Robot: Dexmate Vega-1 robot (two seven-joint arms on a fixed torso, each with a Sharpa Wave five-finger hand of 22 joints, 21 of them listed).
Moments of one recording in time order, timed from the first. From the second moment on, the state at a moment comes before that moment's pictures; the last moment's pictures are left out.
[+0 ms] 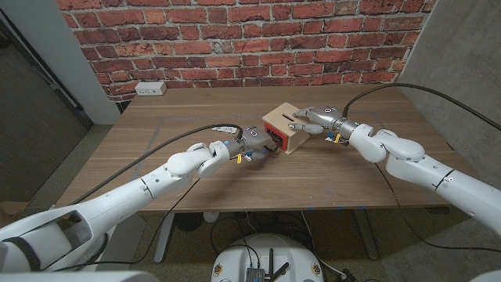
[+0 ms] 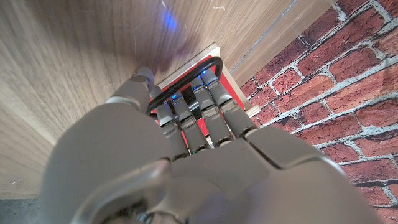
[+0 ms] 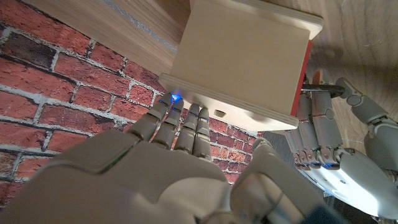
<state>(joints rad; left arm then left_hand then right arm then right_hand) 0.66 0.75 0.86 -1.74 1.08 -0.09 0.02 0.90 0.06 0.47 -0.18 0.20 0.78 -0.15 0.21 0.18 0.71 -0.21 0.21 0.18 0.72 -0.07 0.19 0.17 0.63 -0.06 0.30 0.19 -0.75 -0.92 -0.62 -1.74 -0.67 0.08 -0.03 0.08 0.10 0.30 0.10 0.22 0.31 0.01 0.21 0.18 0.36 -0.04 0.20 0.18 0.25 -0.04 0.26 0.25 0.28 -0.04 0.19 0.17</state>
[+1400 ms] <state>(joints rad) 0.70 0.77 0.84 -1.79 1.08 -0.06 0.01 0.91 0.08 0.50 -0.18 0.20 0.94 -0.14 0.22 0.19 0.89 -0.21 0.22 0.18 0.88 -0.12 0.20 0.17 0.72 -0.07 0.34 0.20 -0.75 -0.91 -0.63 -1.72 -0.68 0.10 -0.05 0.07 0.09 0.31 0.11 0.22 0.31 0.01 0.21 0.18 0.36 -0.04 0.20 0.18 0.25 -0.04 0.25 0.24 0.28 -0.04 0.19 0.16</state>
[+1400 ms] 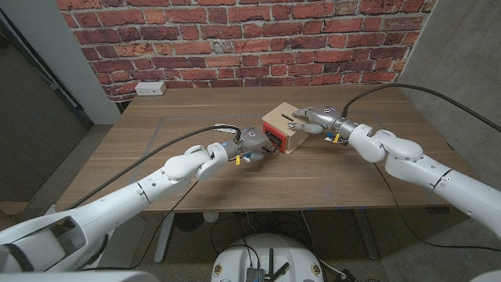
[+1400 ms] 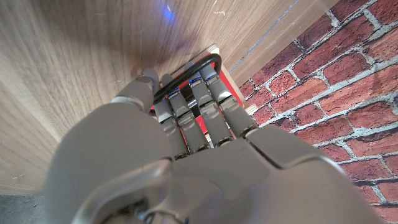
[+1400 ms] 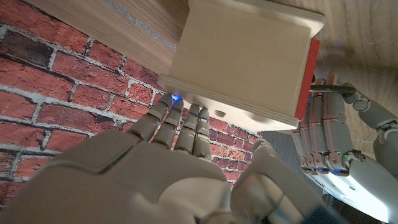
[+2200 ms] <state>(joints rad) 0.73 0.78 0.83 -1.81 1.09 -0.03 0.03 1.08 0.03 0.49 -0.19 0.20 0.97 -0.15 0.22 0.20 0.95 -0.21 0.20 0.18 0.94 -0.13 0.20 0.18 0.73 -0.08 0.37 0.20 -0.77 -0.91 -0.62 -1.73 -0.68 0.08 -0.07 0.07 0.09 0.32 0.11 0.22 0.31 0.01 0.20 0.18 0.36 -0.04 0.20 0.18 0.25 -0.04 0.25 0.24 0.28 -0.04 0.19 0.16</state>
